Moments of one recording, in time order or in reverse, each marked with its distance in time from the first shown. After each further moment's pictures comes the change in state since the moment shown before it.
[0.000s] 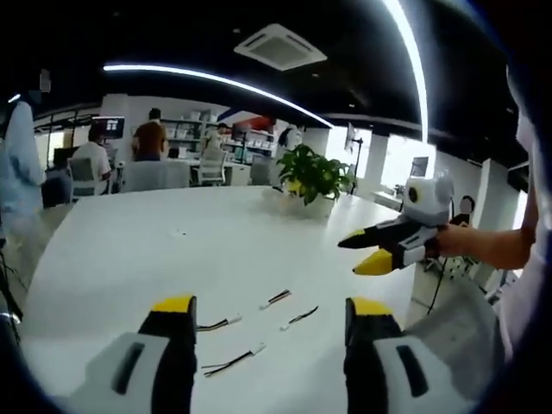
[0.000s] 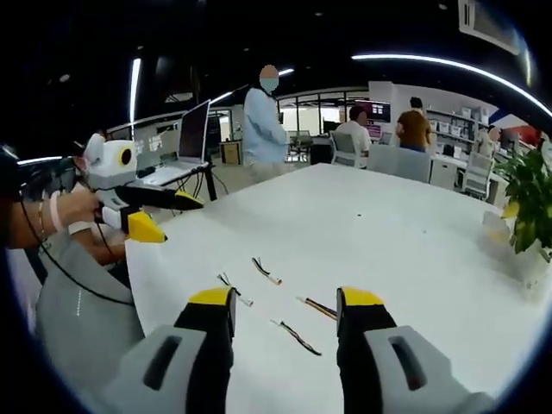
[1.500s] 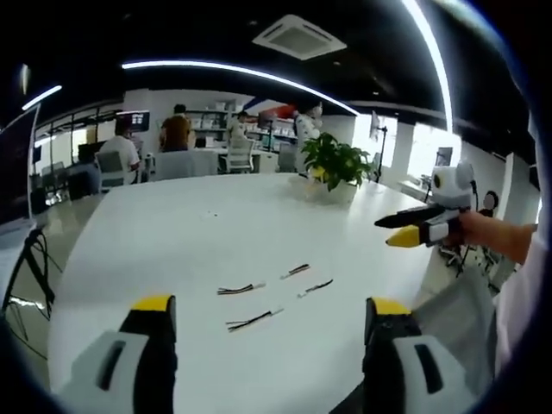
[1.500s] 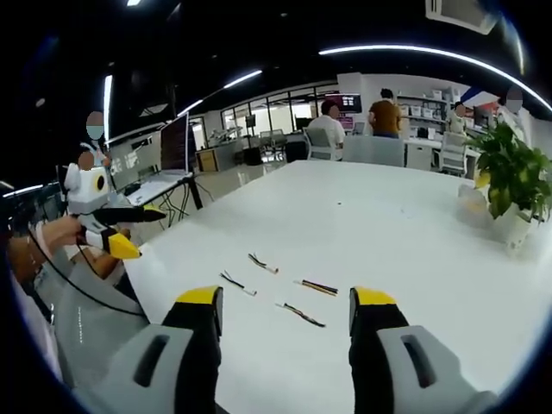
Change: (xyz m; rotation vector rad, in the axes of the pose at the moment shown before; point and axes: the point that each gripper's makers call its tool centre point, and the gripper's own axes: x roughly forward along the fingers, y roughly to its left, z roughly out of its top) left arm -0.061 0.009 -0.023 -0.019 0.076 0.163; right arm -0.044 0.004 -0.008 0.132 -0.002 -0.105
